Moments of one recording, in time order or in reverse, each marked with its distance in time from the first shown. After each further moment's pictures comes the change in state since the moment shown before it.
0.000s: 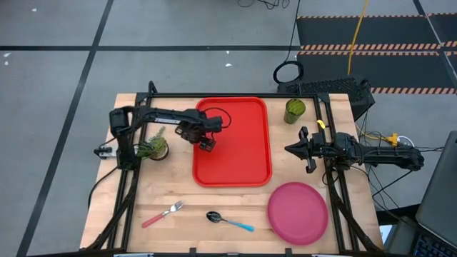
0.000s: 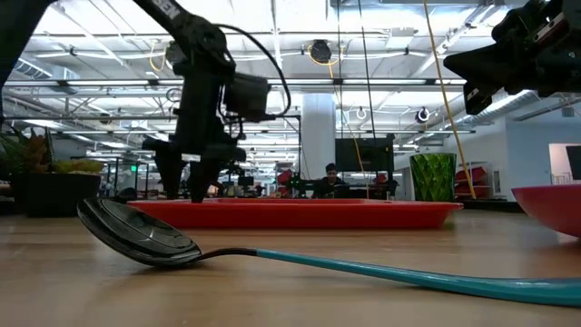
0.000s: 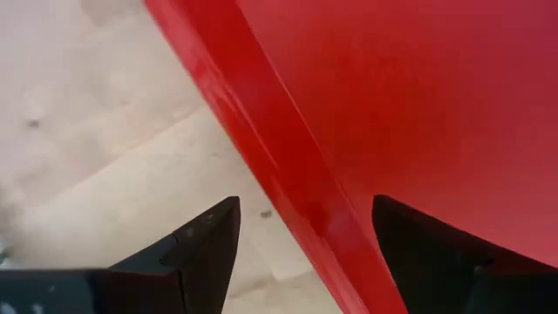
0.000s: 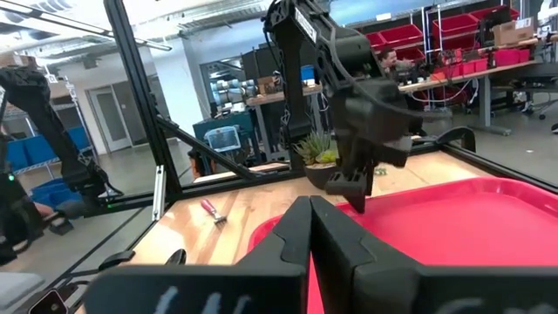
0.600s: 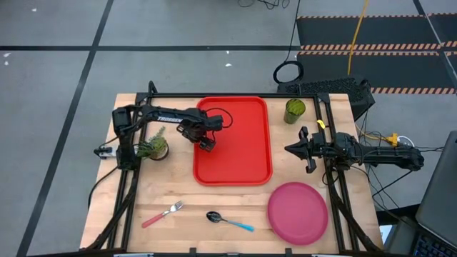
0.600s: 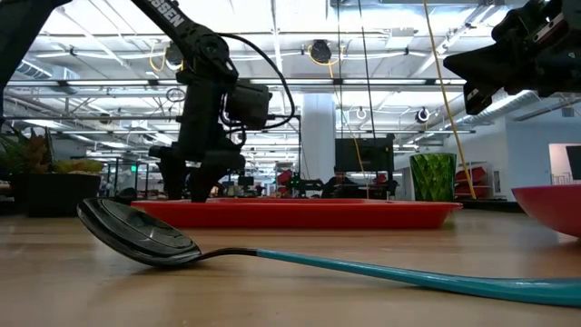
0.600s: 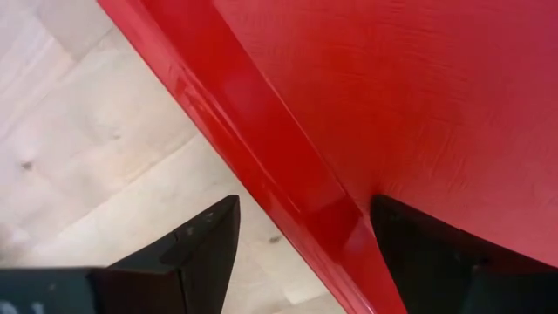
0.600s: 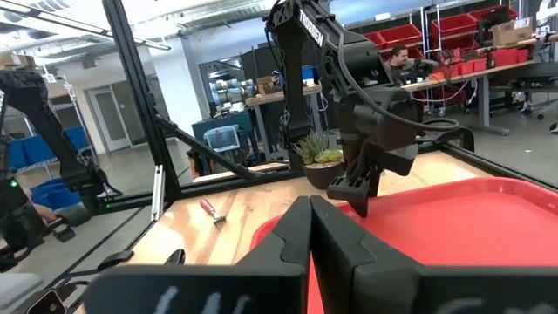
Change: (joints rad) left arm 0.014 0.022 0.001 0.045 -0.004 0.100; right arm 0.000 0.000 0.000 0.000 0.003 -0.001
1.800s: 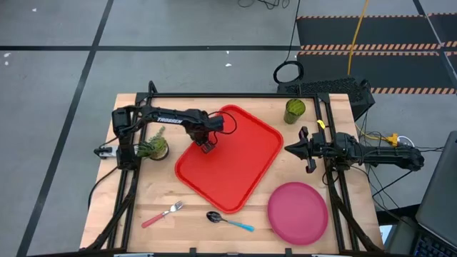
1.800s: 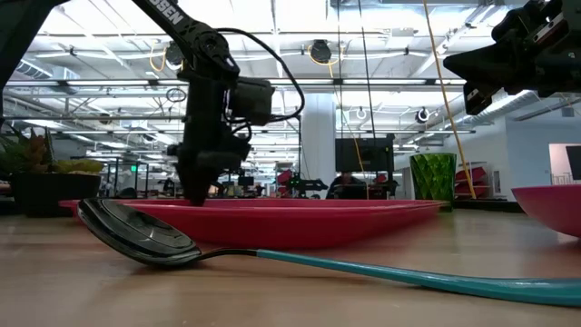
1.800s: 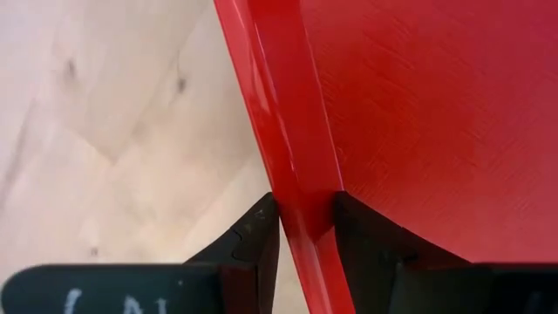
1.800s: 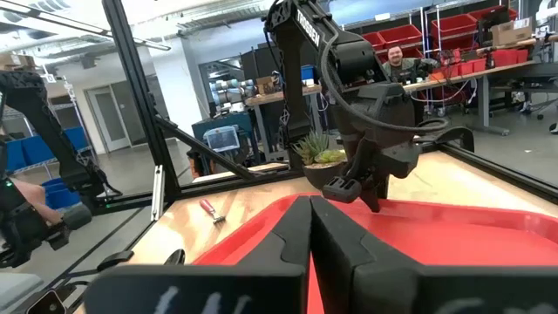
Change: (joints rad) left arm -0.011 0.001 -0.001 0.055 -0.121 0.300; right arm 0.000 0.000 0.000 0.000 0.001 0.000
